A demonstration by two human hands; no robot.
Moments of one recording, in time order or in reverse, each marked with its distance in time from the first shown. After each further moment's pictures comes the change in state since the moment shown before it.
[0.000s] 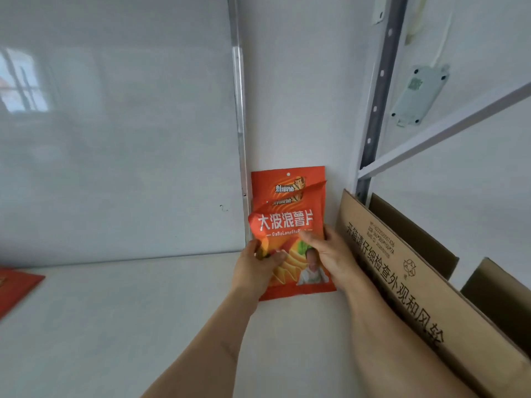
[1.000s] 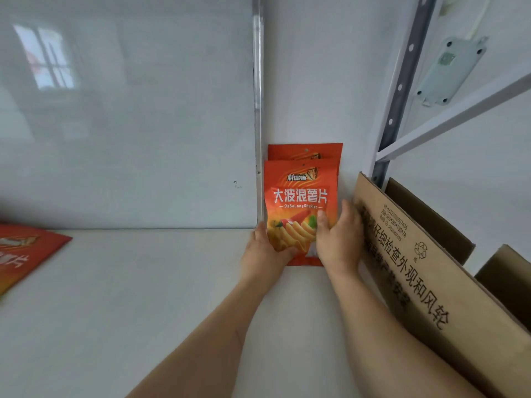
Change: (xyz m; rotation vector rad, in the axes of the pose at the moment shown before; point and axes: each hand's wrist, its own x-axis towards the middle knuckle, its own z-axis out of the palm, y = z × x) left_hand -0.011 -0.019 0.004 0.448 0.112 0.110; right_hand -0.012 0.010 0.027 -0.769 0.573 -0.296
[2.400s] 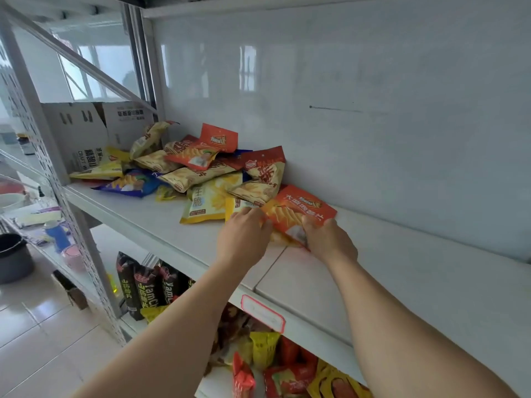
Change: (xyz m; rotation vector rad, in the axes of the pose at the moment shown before) left_hand -0.166 -0.262 -0.450 0.515 0.525 -0.153; right_hand -0.324 -0.378 0.175 -0.078 -0.867 -0.097
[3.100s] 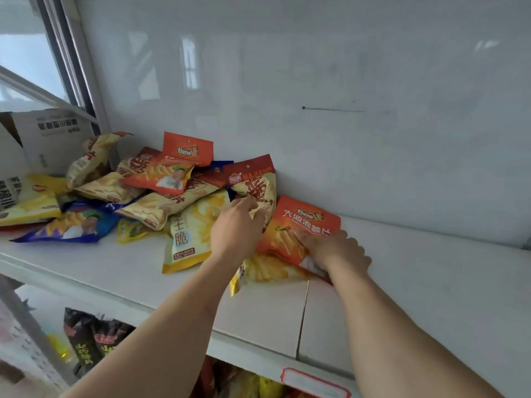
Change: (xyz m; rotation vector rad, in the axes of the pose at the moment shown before) left_hand 0.124 -0.053 0.016 -0.210 -0.051 0.062; right_hand 0.054 -0.039 0.045 -0.148 0.126 0.414
